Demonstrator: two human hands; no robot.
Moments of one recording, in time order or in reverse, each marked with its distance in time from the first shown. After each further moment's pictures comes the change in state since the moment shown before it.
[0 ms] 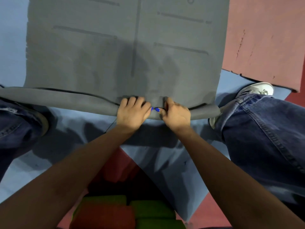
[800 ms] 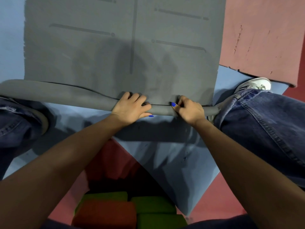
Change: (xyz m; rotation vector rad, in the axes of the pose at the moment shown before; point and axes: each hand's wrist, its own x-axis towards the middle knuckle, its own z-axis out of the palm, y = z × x) left_hand 0.006 -0.024 0.012 -0.113 0.041 0.379; right_hand 0.003 0.045 -0.020 0.143 -0.169 0.119
